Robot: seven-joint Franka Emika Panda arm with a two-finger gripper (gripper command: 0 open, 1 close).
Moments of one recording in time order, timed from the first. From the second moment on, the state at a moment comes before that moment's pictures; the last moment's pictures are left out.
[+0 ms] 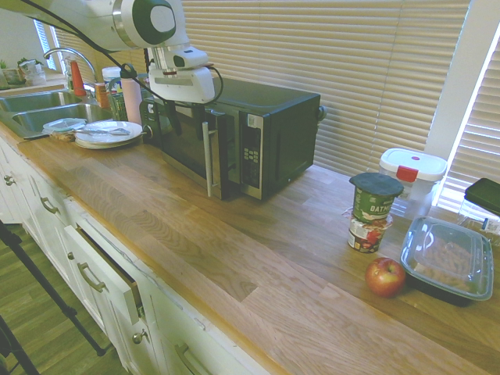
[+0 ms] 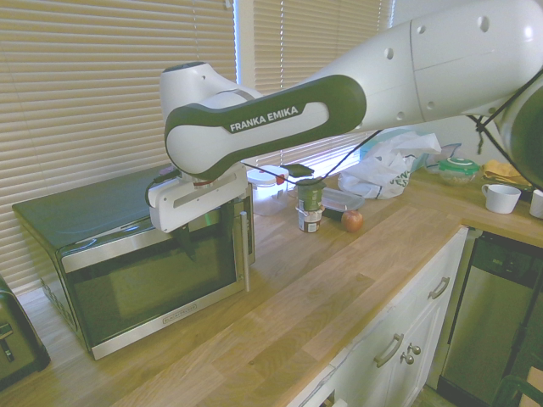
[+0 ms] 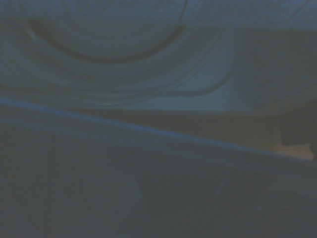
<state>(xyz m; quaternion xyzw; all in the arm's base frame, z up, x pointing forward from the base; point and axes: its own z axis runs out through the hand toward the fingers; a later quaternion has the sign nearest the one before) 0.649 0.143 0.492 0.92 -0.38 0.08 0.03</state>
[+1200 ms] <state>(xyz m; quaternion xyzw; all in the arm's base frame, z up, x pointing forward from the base) 0.692 0.139 0.512 0.92 -0.39 0.08 0.03</state>
